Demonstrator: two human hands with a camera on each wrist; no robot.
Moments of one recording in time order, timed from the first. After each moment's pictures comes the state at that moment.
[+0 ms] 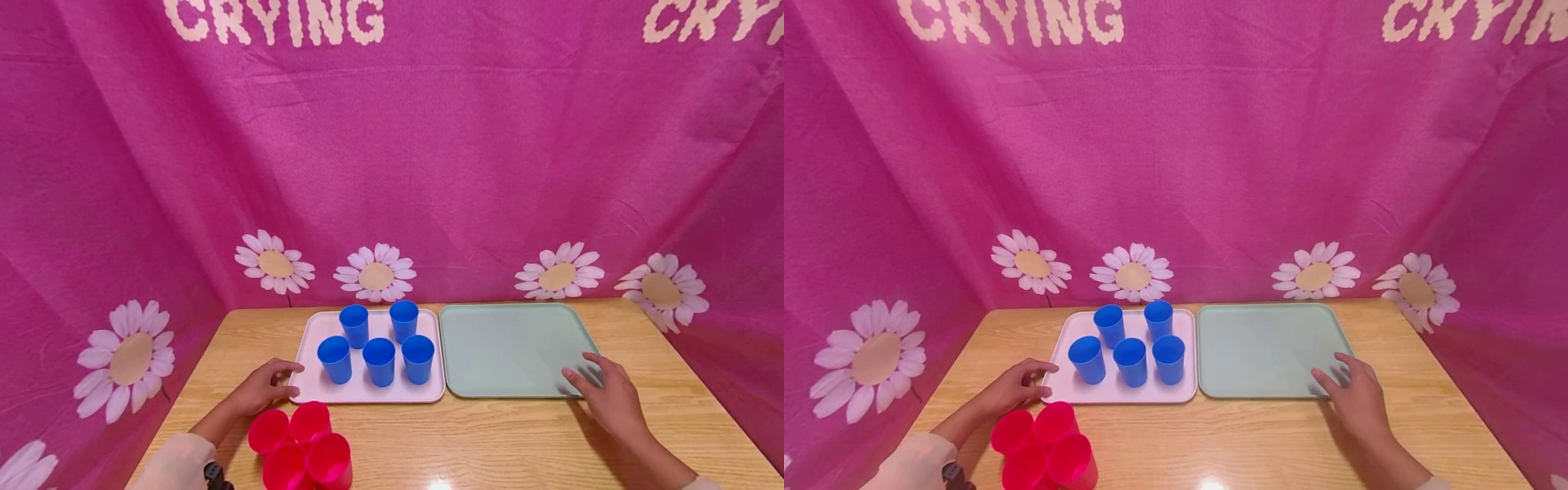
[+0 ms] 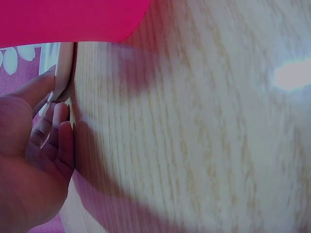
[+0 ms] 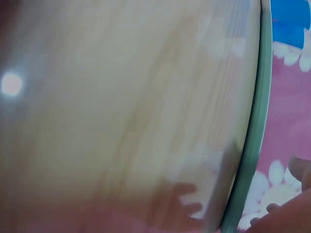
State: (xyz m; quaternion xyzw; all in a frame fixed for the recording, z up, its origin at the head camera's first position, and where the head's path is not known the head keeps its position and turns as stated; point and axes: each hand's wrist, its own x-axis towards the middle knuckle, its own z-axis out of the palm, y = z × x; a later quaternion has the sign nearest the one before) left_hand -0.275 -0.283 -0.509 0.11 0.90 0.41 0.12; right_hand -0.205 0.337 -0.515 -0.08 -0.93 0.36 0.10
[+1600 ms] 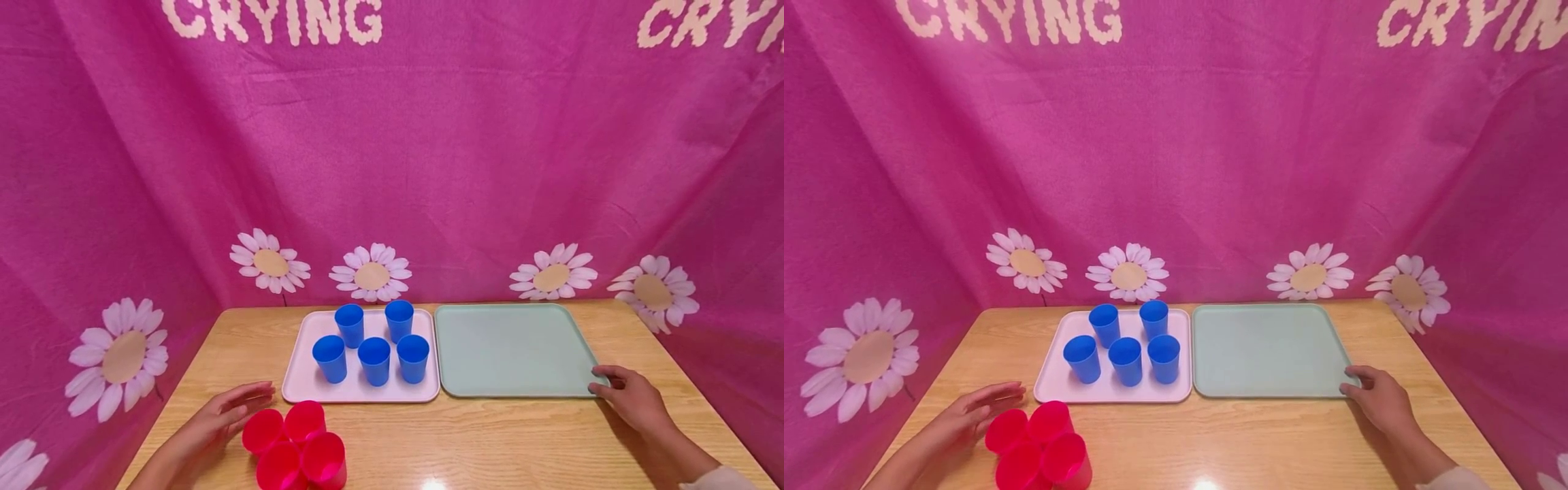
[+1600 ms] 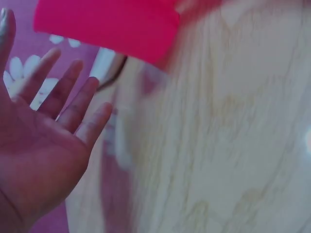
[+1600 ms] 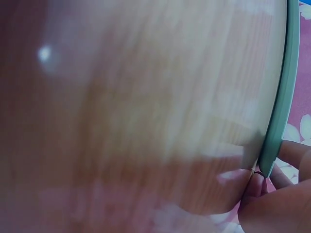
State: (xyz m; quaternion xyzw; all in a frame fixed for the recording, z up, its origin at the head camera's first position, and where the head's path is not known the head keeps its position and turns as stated) left_hand -0.211 -0.330 -0.494 0.11 0.71 0.65 0.25; right_hand -0.217 0.409 -0.529 -0.07 -0.95 0.32 0.02
